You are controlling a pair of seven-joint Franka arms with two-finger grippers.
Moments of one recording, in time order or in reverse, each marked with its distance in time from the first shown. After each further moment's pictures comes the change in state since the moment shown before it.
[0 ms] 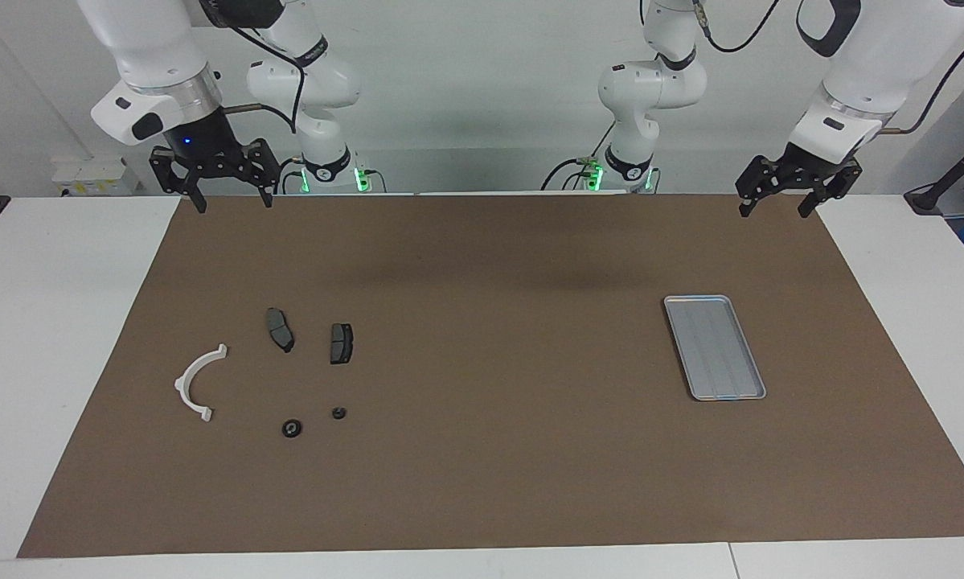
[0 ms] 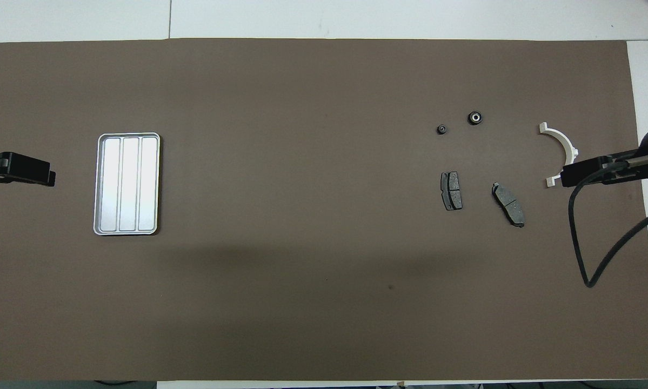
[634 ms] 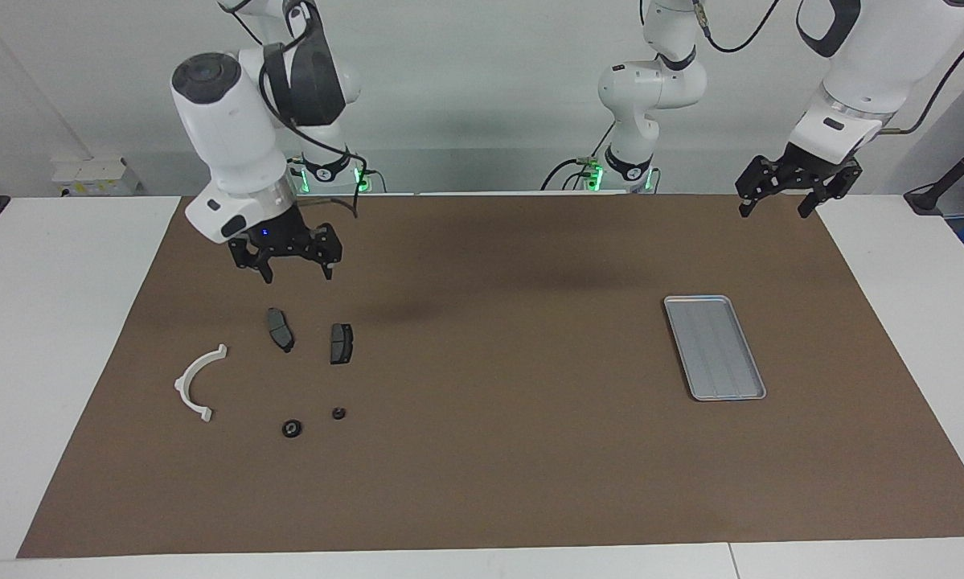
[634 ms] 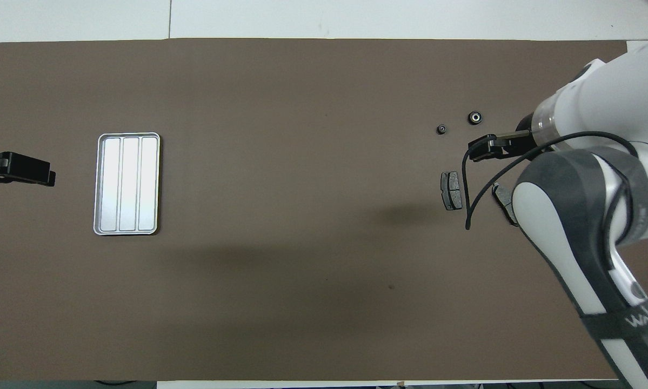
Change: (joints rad) left arm 0.000 0.000 0.000 0.000 0.000 0.000 0.000; right arm 0.102 0.197 0.002 -0.114 0.004 0.328 0.176
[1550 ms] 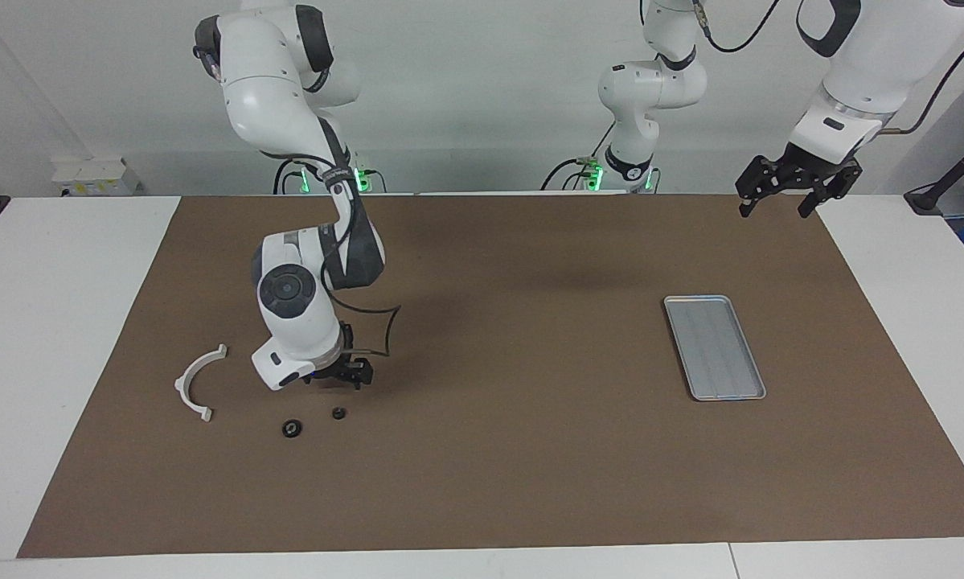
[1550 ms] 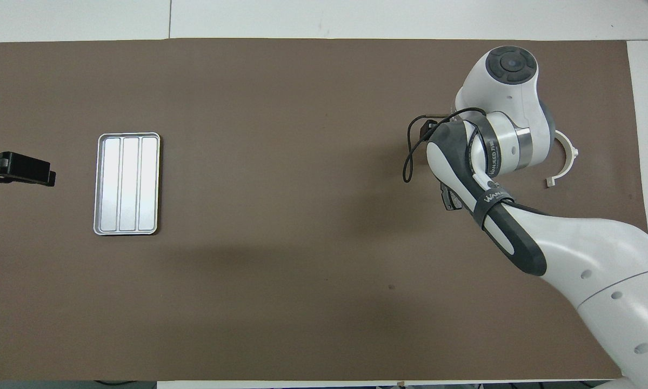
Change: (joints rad) left arm 0.000 0.000 0.000 0.000 0.000 0.000 0.000; right arm 0.040 0.479 -0.002 0.211 -0.097 0.135 0.271
